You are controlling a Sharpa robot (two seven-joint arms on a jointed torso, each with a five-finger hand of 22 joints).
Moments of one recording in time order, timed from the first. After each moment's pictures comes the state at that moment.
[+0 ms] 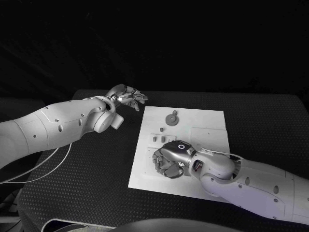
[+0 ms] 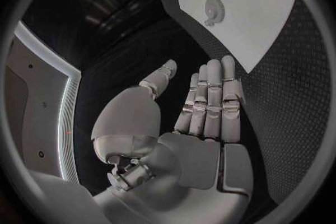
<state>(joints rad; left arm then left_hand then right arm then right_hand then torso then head) 1.22 -0.74 -0.08 1.18 -0.47 -0.28 0.17 0.97 -0.06 0.48 -0.25 0.05 0.83 0.19 0.25 0.57 1.13 0.12 0.07 0.36 1.01 0.01 0.90 0.52 0.03 1.13 -0.09 0.08 1.18 1.00 -0.55 -0.13 1.50 -1.76 -0.30 -0.03 1.07 -0.17 0.68 -0.25 0.08 0.91 0.16 0.30 0.55 1.21 0.07 0.12 0.48 1.14 -0.04 1.18 0.78 0.25 1.05 0.03 0.84 1.31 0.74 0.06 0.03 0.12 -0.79</state>
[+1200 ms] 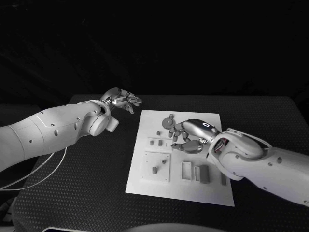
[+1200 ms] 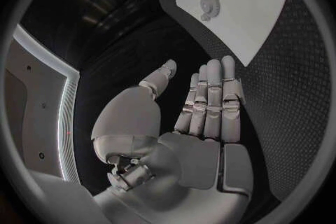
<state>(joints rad) 1.22 -0.73 -0.08 1.13 -0.47 -0.27 0.17 0.97 -0.06 0.48 -0.25 0.05 0.83 0.19 0.25 0.57 1.13 0.12 0.07 0.36 1.01 0.01 0.89 0.52 0.03 1.13 -0.09 0.08 1.18 1.10 -0.74 -0.05 1.57 -1.48 -0.36 -0.04 1.09 -0.15 0.66 -0.24 0.08 0.88 0.17 0.29 0.54 1.20 0.08 0.13 0.46 1.10 -0.02 1.16 0.77 0.25 1.01 0.05 0.82 1.31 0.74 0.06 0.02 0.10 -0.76</state>
